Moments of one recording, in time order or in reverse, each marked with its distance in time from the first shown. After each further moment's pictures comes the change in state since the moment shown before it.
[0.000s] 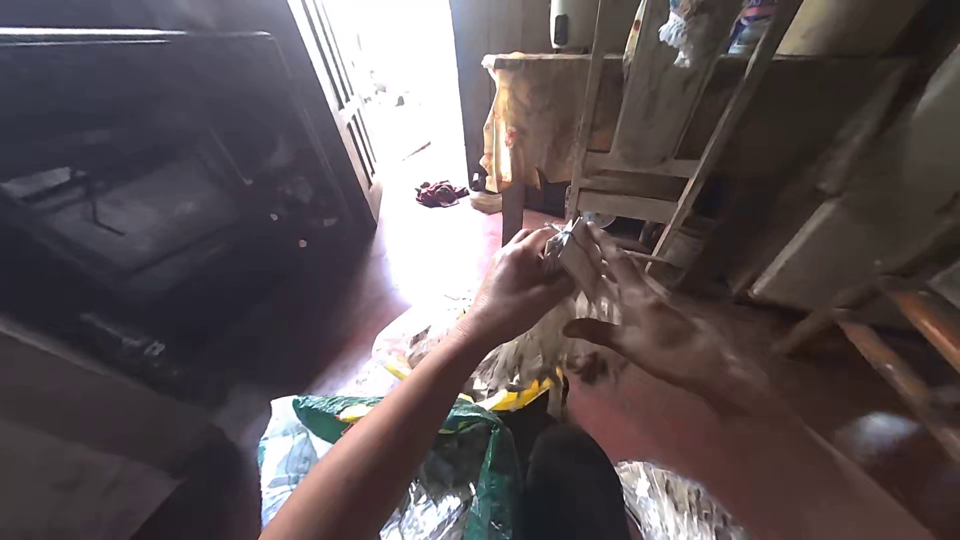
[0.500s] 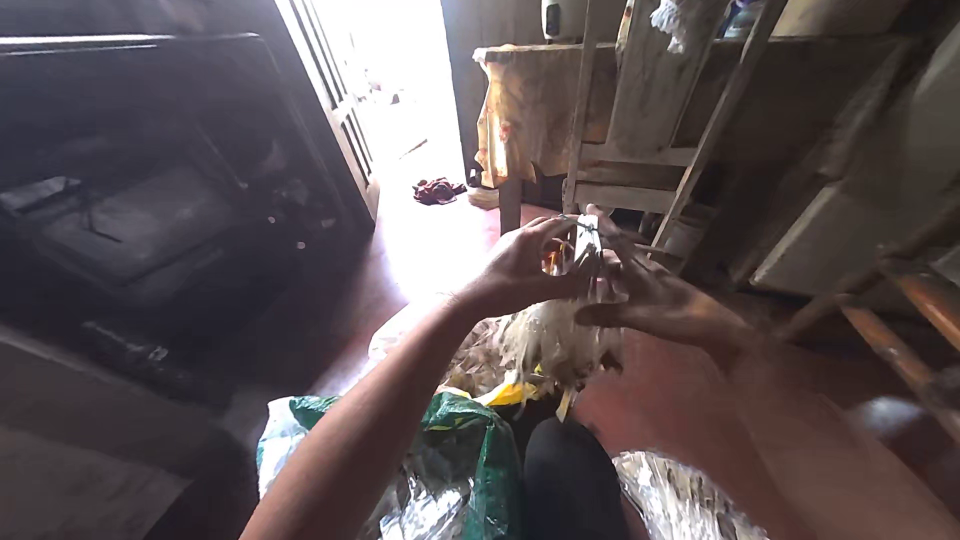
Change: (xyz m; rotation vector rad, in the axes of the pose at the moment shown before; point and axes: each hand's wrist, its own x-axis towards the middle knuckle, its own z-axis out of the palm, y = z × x) left_hand 0.022 0.002 -0.006 0.035 -0.300 0.043; right_hand 0.009 0.024 -0.023 0.177 -0.207 0.106
